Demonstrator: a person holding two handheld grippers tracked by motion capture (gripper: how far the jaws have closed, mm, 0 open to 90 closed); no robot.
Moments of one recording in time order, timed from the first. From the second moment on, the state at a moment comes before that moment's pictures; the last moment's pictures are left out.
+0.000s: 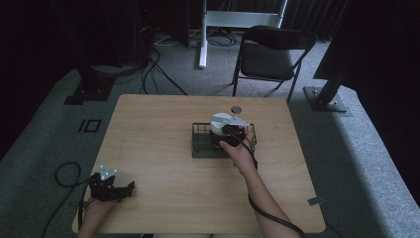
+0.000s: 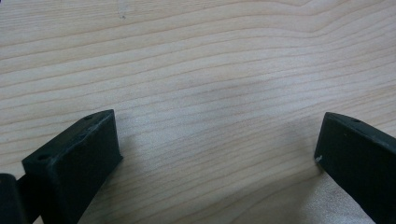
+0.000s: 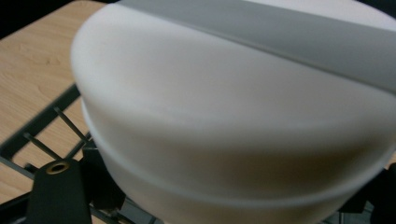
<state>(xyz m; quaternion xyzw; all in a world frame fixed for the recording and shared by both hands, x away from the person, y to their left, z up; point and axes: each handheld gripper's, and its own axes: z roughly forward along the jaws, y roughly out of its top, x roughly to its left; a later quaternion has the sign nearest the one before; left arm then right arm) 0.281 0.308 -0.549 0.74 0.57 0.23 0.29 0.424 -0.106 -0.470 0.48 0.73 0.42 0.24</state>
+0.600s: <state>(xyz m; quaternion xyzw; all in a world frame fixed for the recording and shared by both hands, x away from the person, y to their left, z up) 0.281 0.307 -0.549 0.74 0.57 0.23 0.29 0.418 -0.109 -0.474 0.47 0.74 0.41 0.25</state>
